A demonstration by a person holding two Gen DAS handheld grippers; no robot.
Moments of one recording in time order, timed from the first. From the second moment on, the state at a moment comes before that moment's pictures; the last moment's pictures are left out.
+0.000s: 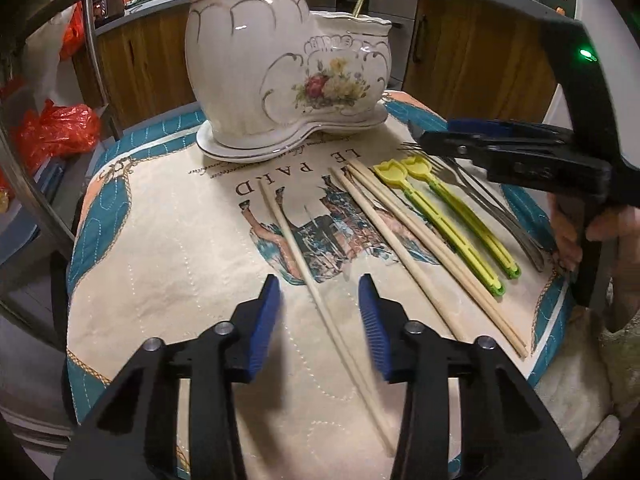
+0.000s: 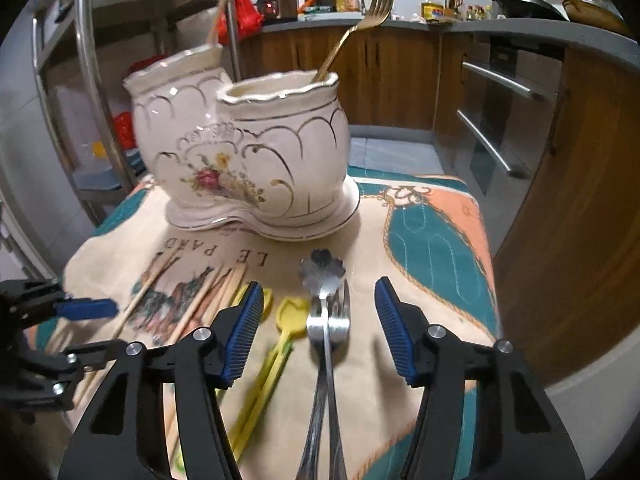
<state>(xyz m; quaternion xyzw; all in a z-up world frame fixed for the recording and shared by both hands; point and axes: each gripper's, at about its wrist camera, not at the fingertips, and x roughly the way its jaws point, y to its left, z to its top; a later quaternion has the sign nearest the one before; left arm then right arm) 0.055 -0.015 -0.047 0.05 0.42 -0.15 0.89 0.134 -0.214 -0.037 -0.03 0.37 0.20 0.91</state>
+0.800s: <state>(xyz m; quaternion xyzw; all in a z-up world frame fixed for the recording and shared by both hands) 0.067 -0.012 -0.047 0.07 0.42 -0.16 0.89 0.124 -0.230 -0.017 -0.01 0.33 0.19 0.92</state>
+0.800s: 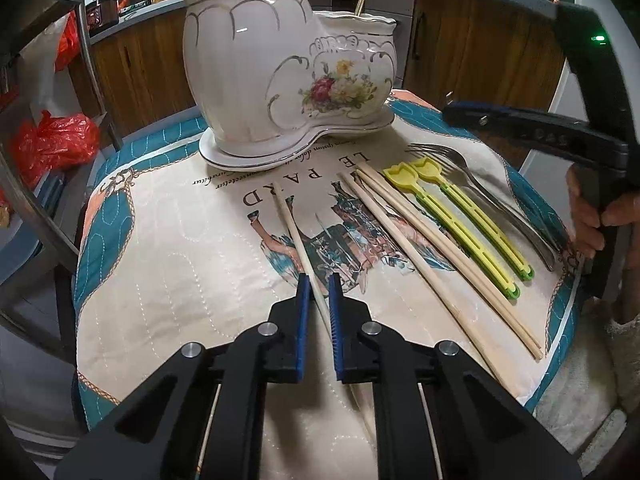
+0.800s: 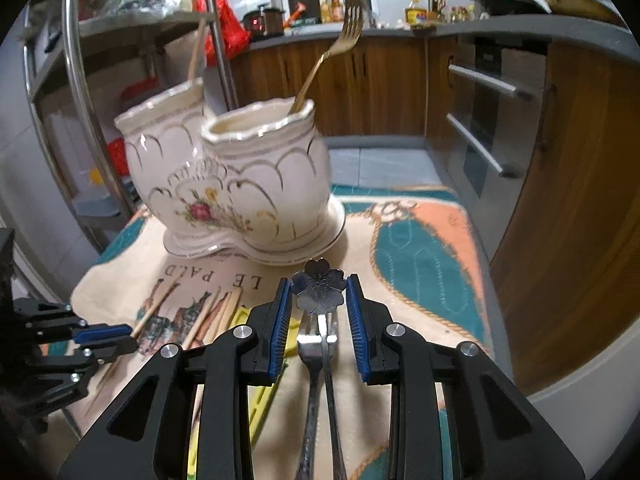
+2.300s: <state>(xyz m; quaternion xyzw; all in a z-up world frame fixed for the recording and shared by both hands) 0.038 0.032 0.033 -0.01 0.20 -0.20 0.96 0.058 -0.245 0.093 0.03 0.13 0.20 0.97</state>
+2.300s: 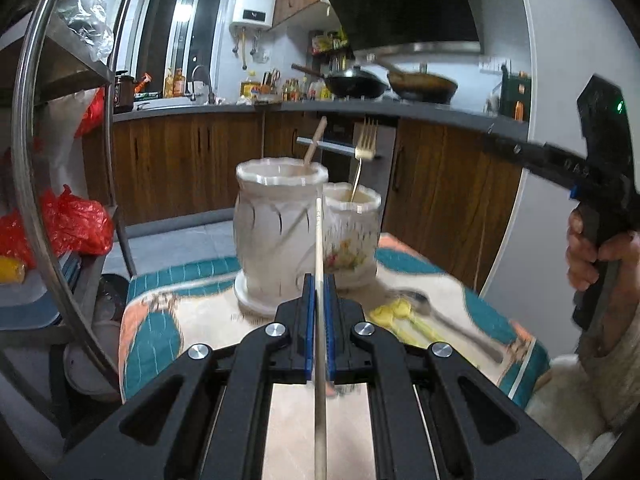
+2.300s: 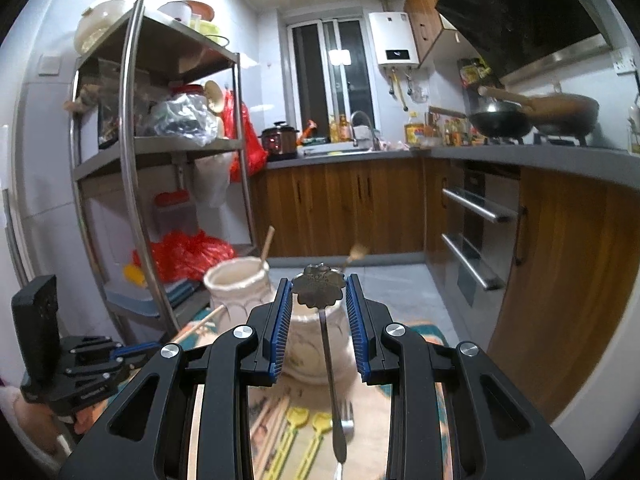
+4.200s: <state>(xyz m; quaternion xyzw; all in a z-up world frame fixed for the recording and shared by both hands) 0.156 0.030 0.053 -0.06 0.13 -0.16 0.98 0.181 -0.204 0.075 0.06 0.16 0.19 0.97</state>
